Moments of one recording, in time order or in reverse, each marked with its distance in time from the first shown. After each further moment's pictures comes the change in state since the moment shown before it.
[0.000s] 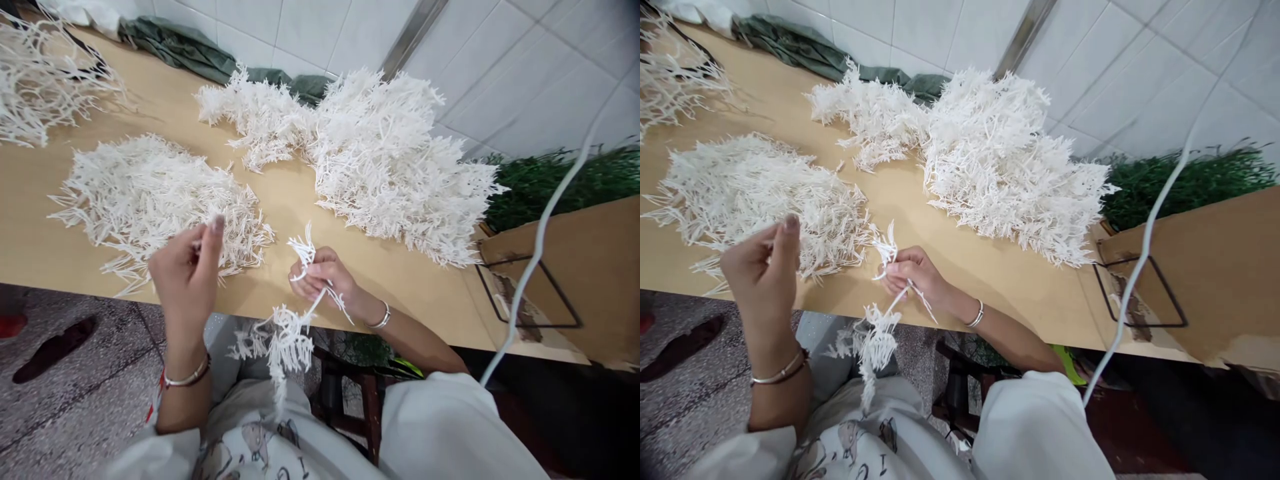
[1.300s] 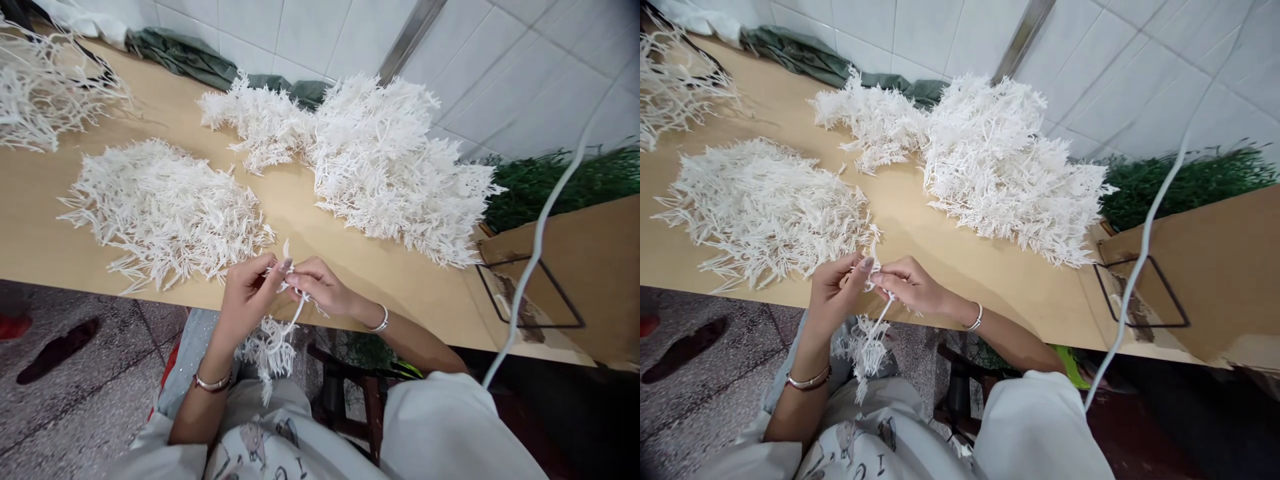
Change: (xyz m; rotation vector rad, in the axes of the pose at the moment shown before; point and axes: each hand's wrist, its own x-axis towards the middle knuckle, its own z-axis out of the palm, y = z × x) left_hand -0.030 -0.003 0.031 -0.332 -0.442 0.109; right_hand -0.008 -0.007 0.006 -0.680 -0.104 -0.062
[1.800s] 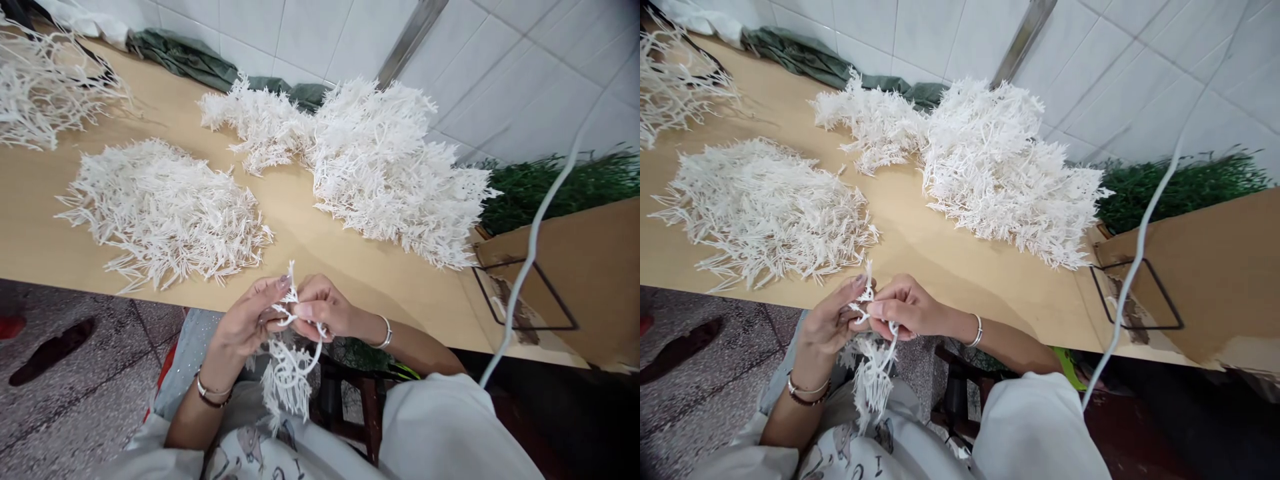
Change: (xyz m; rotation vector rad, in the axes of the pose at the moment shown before) left_hand -0.008 0.009 0.006 -1.102 -0.321 -0.746; right_hand -0.016 -0.013 0.016 0.647 -0.156 0.127
